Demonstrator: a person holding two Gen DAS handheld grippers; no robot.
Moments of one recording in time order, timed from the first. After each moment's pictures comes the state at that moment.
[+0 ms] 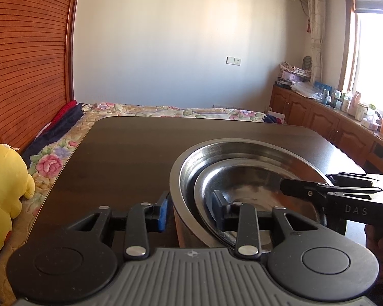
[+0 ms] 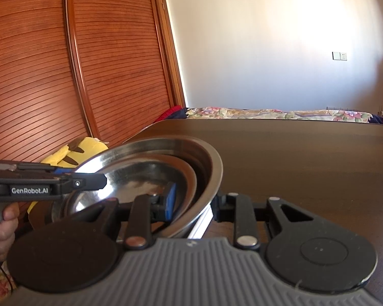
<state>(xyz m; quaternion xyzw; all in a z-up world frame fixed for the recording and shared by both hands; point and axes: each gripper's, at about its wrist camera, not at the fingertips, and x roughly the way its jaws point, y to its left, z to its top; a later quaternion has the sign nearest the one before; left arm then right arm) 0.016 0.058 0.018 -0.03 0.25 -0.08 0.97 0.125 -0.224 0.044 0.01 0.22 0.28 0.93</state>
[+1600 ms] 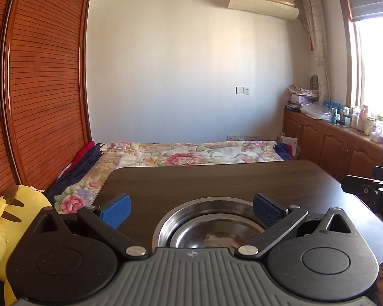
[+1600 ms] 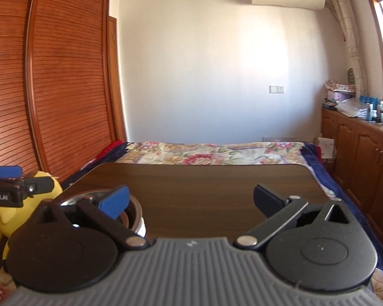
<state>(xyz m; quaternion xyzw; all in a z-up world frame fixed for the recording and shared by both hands) -0.033 0.013 0.085 0.01 0.17 -0.04 0.98 0.077 -0.281 0.107 0.01 0.15 0.12 0.98</state>
